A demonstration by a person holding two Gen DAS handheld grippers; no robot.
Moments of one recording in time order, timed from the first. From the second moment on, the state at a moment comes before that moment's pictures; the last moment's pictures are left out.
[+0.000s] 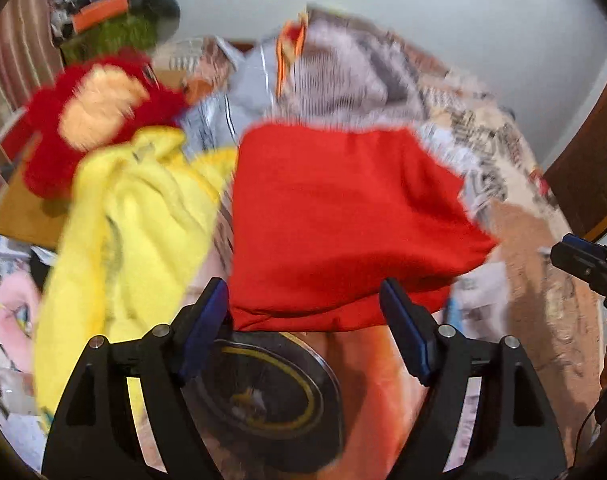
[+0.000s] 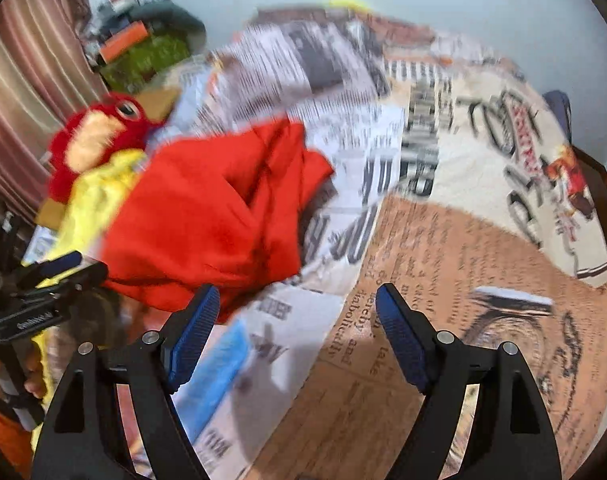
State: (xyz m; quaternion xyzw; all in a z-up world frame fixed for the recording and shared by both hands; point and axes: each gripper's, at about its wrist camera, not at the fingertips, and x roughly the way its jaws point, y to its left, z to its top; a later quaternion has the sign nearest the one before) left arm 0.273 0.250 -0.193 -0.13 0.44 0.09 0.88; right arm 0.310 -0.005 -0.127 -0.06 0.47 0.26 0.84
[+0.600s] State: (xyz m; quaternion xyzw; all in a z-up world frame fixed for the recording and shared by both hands) left arm 0.071 0.162 0.050 -0.07 0.11 0.07 0.99; right arm 0.109 -0.045 0.087 -0.02 0.12 0.33 0.94
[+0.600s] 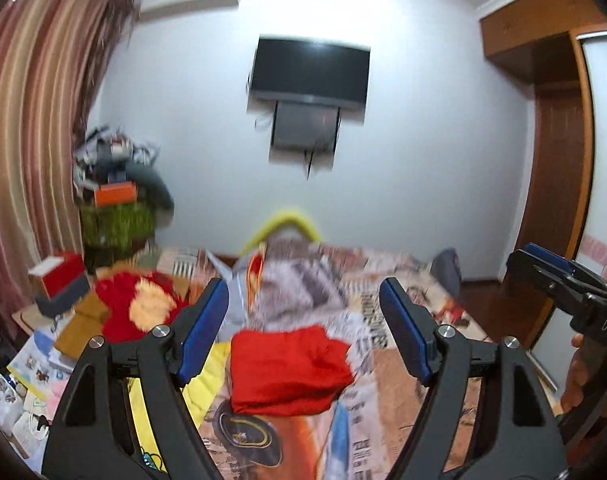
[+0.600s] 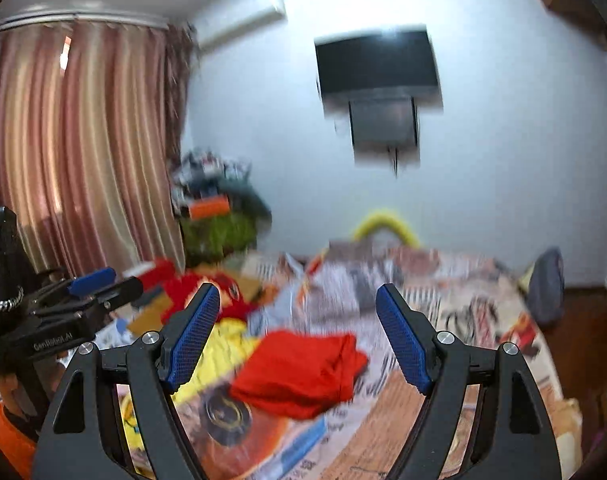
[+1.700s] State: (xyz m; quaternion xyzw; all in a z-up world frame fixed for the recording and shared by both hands) left arm 0.007 0.104 0.030 -0.03 0.08 0.15 0.99; right arm 0.065 -0.064 0.061 0.00 0.12 0.26 0.96
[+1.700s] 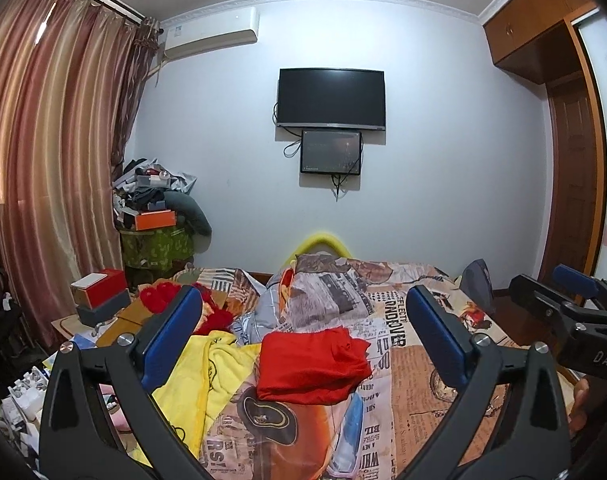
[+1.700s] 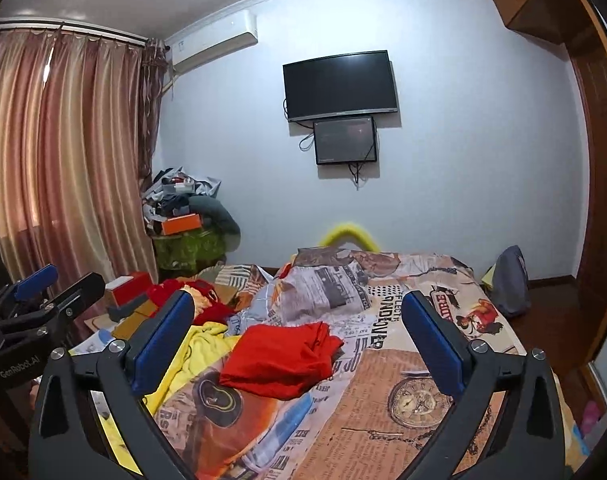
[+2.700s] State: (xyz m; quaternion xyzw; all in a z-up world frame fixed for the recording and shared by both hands) left arm 0.021 0.105 0.021 -0.04 0.11 0.14 0.98; right arm 0.071 -0.078 0.058 0.01 0.15 0.25 0.96
